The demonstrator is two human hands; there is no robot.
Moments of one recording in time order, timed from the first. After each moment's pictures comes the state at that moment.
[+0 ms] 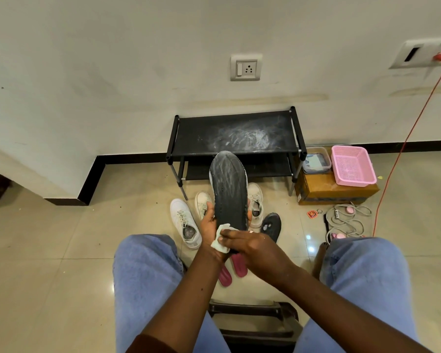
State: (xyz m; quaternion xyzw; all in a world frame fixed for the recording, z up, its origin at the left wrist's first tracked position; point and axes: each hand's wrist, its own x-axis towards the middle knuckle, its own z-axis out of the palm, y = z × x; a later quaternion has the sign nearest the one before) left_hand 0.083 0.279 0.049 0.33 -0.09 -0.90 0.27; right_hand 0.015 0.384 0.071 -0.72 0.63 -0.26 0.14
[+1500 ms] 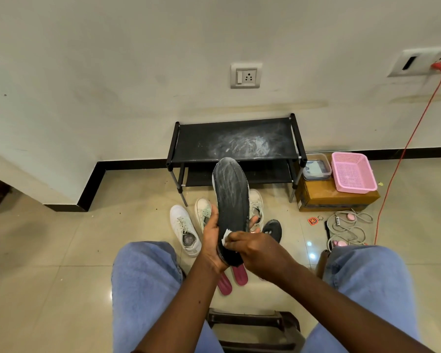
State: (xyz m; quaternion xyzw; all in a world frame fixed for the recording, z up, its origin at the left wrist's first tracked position) left_hand 0.084 0.281 0.051 0.33 -0.12 -0.92 0.17; right_hand 0.005 0.375 0.080 -0.73 0.63 -0.25 0.10
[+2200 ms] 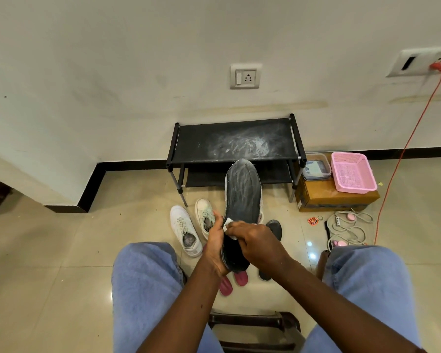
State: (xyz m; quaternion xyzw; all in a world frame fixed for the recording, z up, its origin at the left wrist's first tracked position) left_hand 0.083 0.287 0.050 0.41 -0.13 -0.89 0.16; right_hand 0.005 0.358 0.075 -0.66 0.68 -0.31 0.07
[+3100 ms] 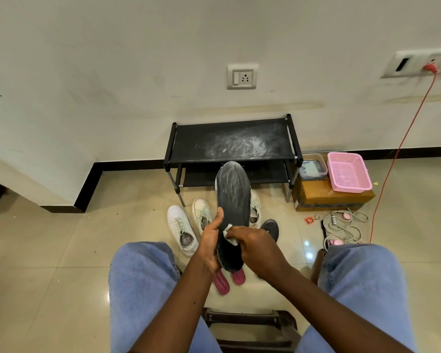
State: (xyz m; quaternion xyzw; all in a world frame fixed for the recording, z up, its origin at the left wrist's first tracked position) left_hand 0.087 0.284 0.062 0.40 -0.19 -0.88 0.15; right_hand 0.010 0.369 0.067 -0.60 0.72 -0.31 0.16
